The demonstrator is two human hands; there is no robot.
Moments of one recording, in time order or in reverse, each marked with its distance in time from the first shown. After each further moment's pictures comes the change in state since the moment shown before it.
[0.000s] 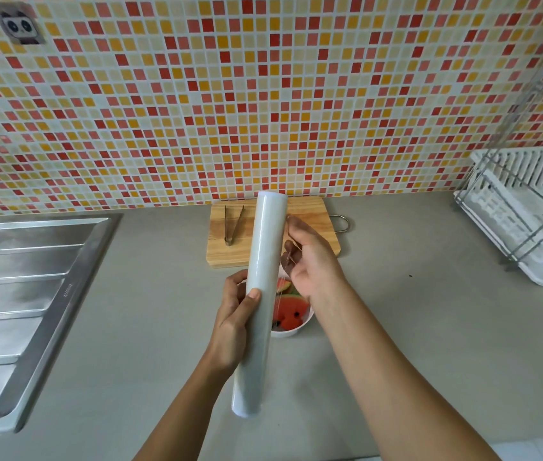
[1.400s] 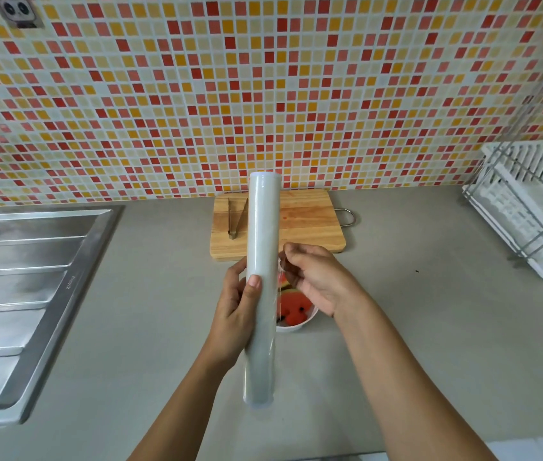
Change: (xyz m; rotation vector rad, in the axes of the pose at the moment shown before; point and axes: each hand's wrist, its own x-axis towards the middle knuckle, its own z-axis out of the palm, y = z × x) left_hand 0.008 -0.007 -0.007 0.053 0.008 0.112; right_hand -0.008 0.014 -0.015 -0.332 -0.216 0.017
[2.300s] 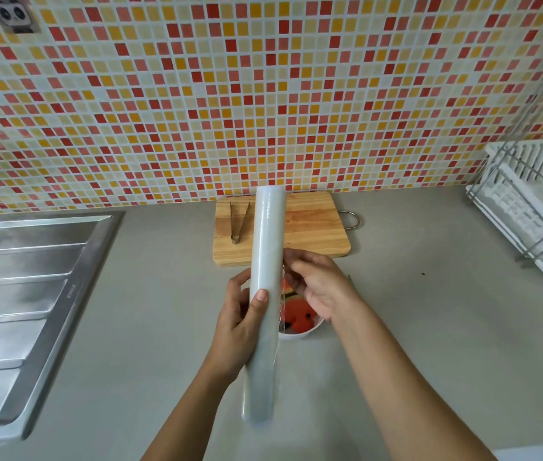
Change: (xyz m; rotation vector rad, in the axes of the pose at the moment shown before) left_hand 0.000 -0.007 -0.008 0.020 -0.032 -0.014; right_hand 0.021 0.015 -0.003 0.097 0.080 -0.001
